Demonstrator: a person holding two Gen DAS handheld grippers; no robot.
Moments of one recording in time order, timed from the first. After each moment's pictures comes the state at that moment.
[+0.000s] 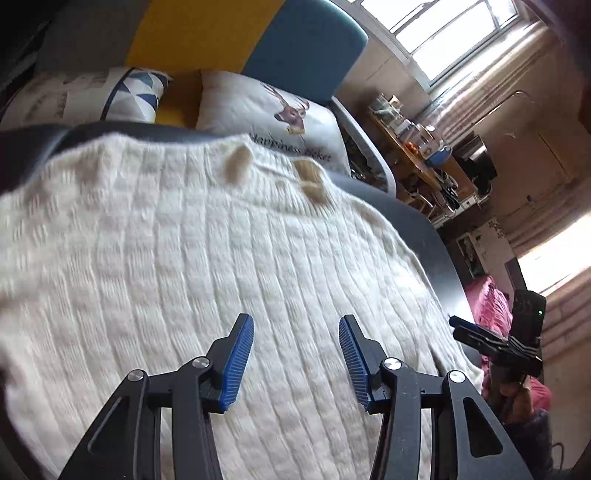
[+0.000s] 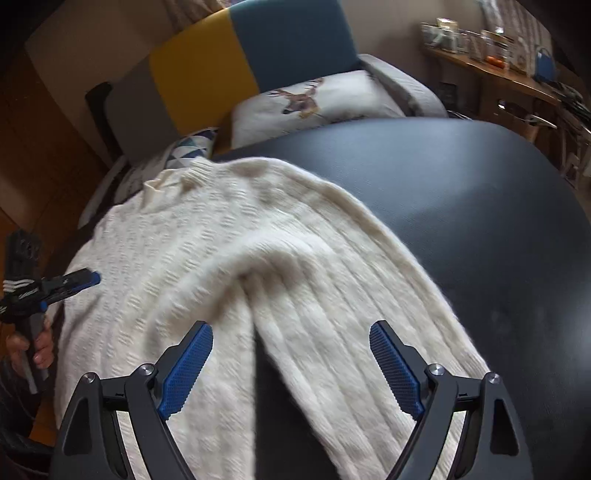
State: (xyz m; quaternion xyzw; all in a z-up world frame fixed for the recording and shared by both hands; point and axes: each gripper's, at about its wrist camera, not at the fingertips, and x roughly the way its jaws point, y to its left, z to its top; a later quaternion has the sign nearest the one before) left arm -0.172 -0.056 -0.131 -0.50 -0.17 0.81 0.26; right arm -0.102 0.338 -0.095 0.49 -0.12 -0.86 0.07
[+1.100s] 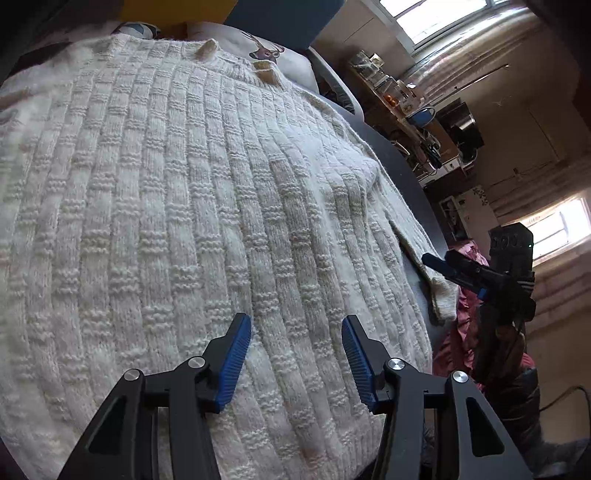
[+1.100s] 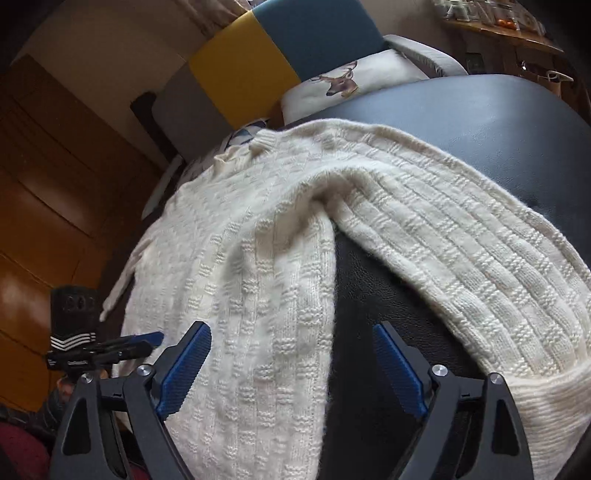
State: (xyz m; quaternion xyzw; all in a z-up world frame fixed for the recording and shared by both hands) left arm -0.039 -0.037 -0.143 -0.55 -0.19 0.76 0.30; right arm -0.037 0.311 -0.109 0.49 -0.20 -0.83 0.19
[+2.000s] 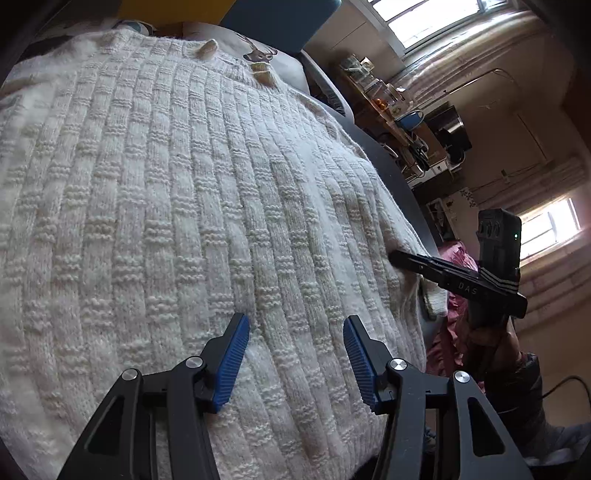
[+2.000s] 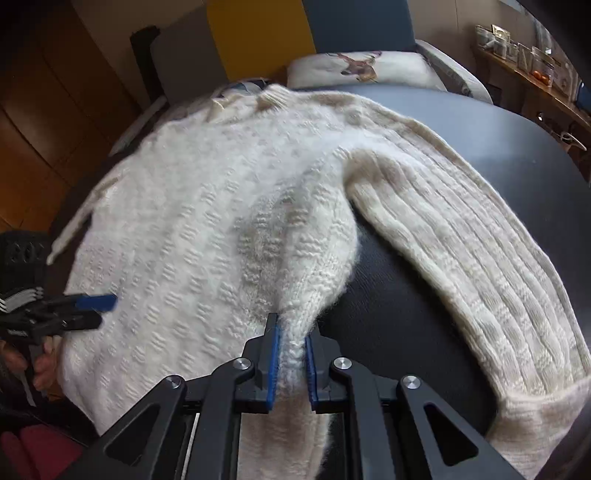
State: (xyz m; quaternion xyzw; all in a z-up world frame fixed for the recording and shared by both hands) left arm -0.038 -0.040 -0.147 -0.54 -0.19 0.76 0.32; right arm -0.042 0.268 -0.121 0.55 -0.04 -0.82 0.14
